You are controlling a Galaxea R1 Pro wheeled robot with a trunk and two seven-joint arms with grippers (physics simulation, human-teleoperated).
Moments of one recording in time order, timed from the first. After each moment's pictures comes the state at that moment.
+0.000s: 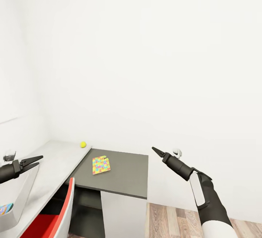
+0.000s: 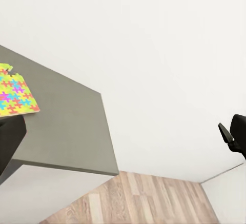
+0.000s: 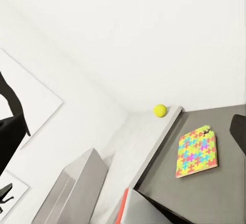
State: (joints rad) left arm -0.53 0.41 0.80 -1.07 -0.30 0.95 -1.56; right arm -0.49 0.10 -0.35 -1.10 -0.34 0.60 0.80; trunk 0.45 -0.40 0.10
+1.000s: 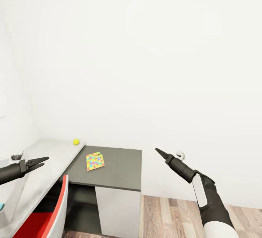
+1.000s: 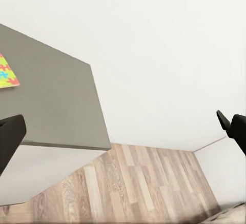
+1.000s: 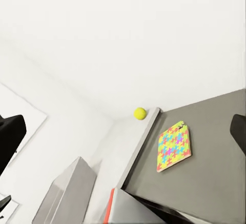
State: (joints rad) left arm -0.53 0.41 0.72 -1.07 -0.30 0.95 -1.56; right arm -0.49 0.10 -0.40 -1.07 -0.34 0.60 0.80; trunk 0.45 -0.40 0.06
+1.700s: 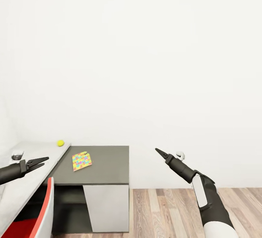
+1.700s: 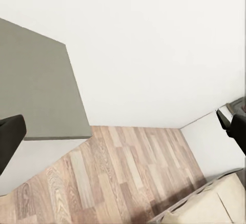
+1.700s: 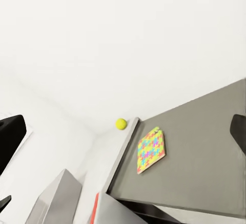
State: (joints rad) left arm -0.53 0.41 0.72 -1.07 -0.30 0.95 -1.56; right arm -0.49 0.10 -0.41 -1.07 -0.34 0.60 0.80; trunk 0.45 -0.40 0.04
